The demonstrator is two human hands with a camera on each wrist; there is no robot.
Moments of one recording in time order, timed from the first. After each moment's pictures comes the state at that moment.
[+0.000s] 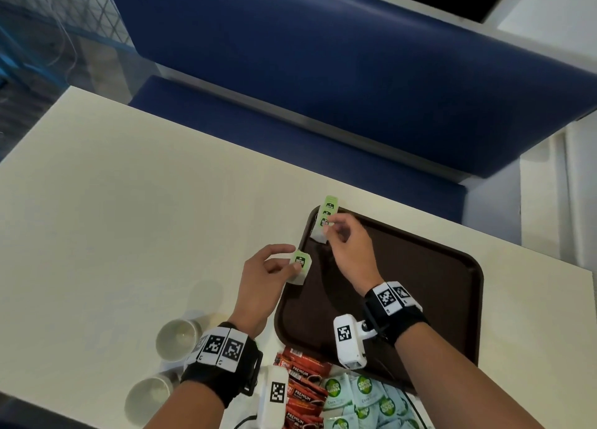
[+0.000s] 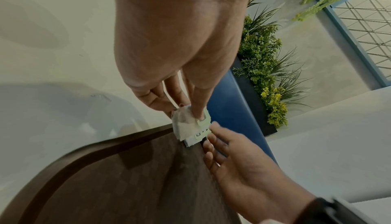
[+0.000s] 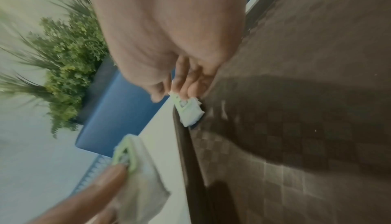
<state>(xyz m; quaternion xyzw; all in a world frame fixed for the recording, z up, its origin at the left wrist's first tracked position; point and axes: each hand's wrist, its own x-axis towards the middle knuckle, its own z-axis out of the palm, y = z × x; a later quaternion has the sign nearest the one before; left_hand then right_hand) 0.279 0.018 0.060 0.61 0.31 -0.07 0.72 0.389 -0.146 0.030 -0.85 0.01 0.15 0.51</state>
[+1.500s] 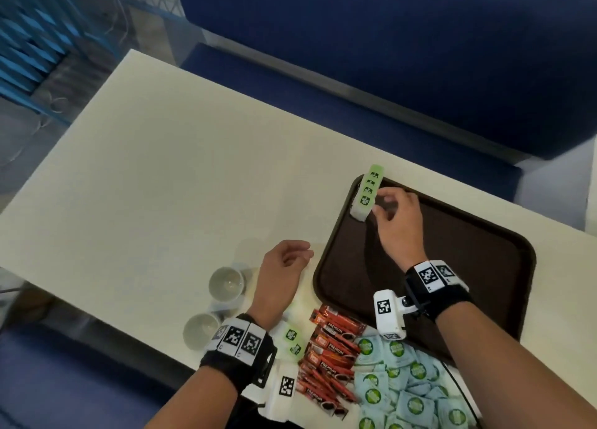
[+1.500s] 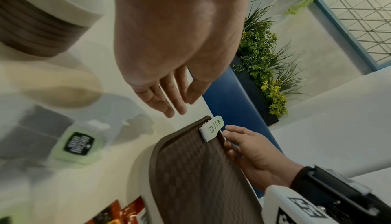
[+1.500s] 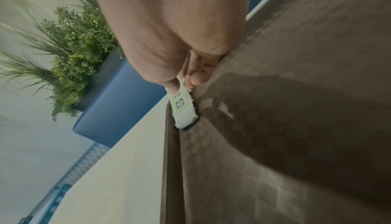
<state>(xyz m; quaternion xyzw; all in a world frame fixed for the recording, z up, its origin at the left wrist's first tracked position) 0.209 0.037 0.045 0.65 0.36 -0.06 0.67 0.377 -0.153 0.027 -0.91 -0.03 0.10 0.39</state>
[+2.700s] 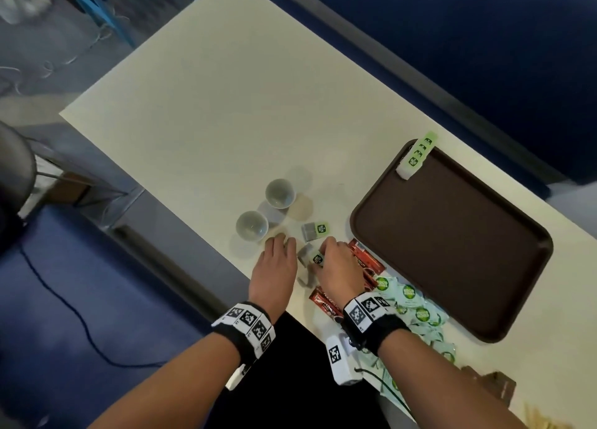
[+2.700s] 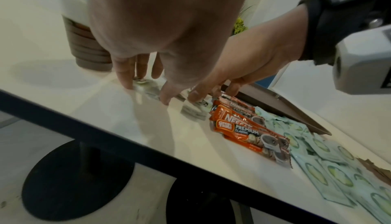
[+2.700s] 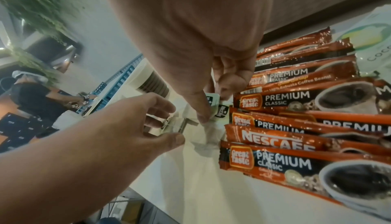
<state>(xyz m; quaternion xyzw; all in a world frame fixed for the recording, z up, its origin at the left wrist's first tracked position) 0.030 0.022 0.018 0.94 0.21 -0.19 0.17 0.134 -0.086 0.031 -0.91 -0.20 0.34 0.13</state>
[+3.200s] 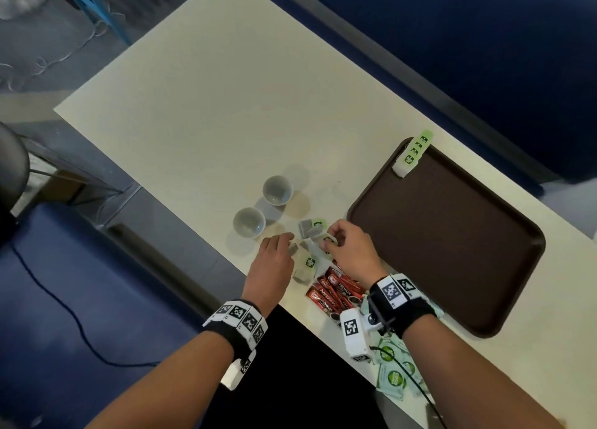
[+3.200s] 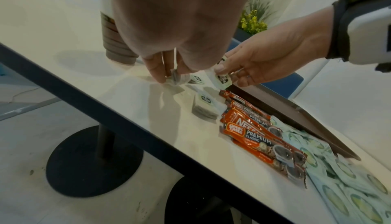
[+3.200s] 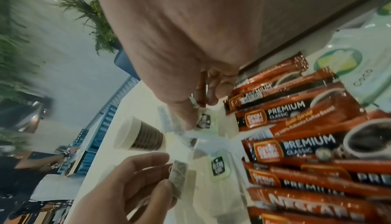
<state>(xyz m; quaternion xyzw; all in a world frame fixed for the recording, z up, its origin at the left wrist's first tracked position) 0.025 0.028 0.004 0.91 0.24 -0.05 0.34 0.180 -0.102 0.046 -0.87 -0.15 0.37 0.29</state>
